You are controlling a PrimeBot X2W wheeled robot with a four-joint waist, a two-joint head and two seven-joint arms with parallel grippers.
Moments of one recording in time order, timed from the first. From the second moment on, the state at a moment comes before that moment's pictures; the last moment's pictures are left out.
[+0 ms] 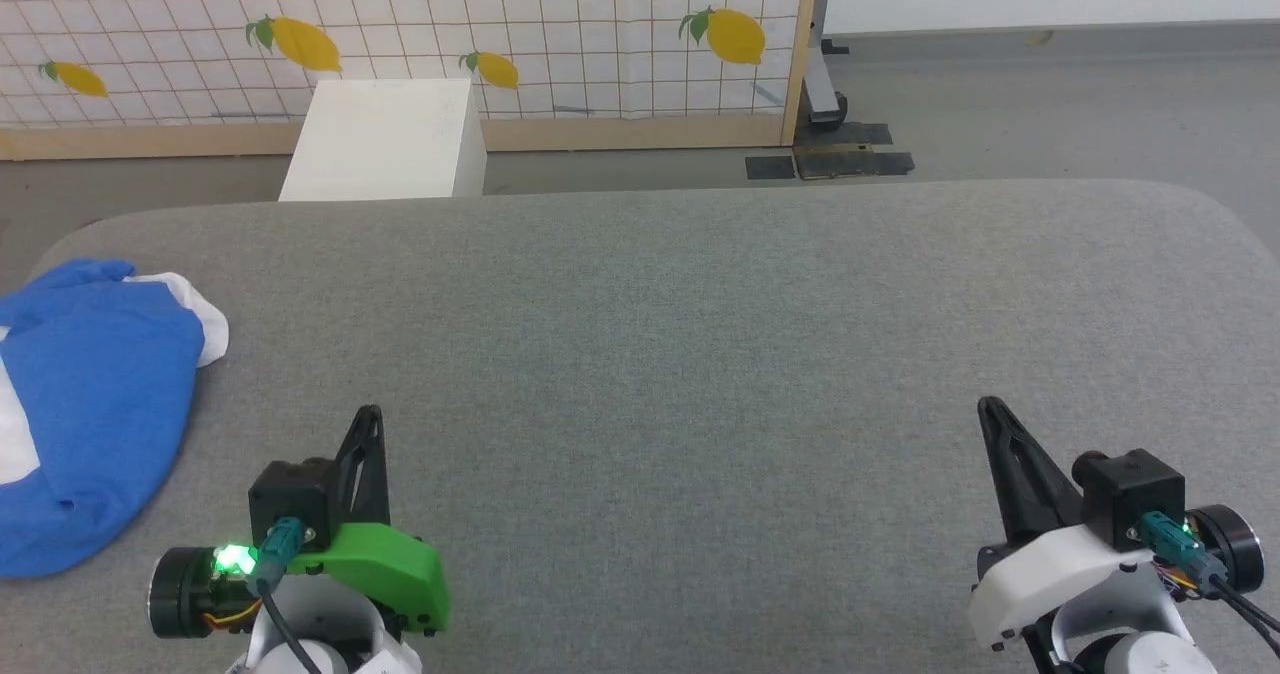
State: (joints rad) left arm -0.01 0.05 0.00 0.00 -0.01 0.00 0.00; right arm 0.02 -0.05 0.00 0.00 0.01 0.13 0.00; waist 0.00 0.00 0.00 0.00
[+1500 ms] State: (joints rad) left arm -0.01 0.05 -0.03 0.02 -0.04 0.02 -0.03; right arm 0.02 -0.05 -0.01 0.04 0.06 0.13 -0.03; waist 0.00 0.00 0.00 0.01
